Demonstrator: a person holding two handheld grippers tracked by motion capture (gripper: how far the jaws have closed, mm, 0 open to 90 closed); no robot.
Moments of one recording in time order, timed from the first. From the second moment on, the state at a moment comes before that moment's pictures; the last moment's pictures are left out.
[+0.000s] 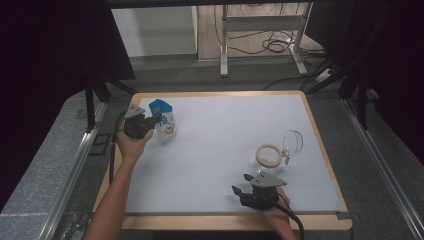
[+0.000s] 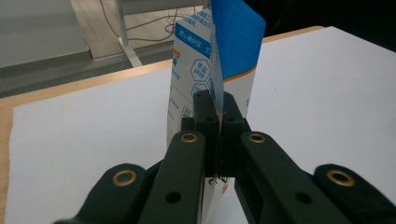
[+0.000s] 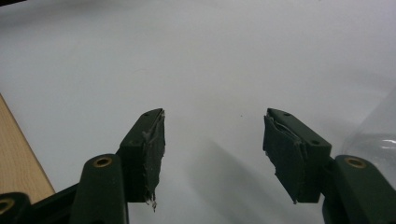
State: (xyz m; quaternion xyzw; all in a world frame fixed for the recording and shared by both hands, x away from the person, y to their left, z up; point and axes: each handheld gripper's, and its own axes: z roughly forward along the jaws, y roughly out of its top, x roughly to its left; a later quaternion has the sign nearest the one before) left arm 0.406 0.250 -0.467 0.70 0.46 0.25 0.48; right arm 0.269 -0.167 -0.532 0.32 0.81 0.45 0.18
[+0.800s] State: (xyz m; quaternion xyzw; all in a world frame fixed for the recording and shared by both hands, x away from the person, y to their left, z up) left arm 0.386 0.231 -0.438 0.71 0.42 0.22 0.52; right arm 0.266 -0.168 -0.528 0.32 0.80 0.46 0.19
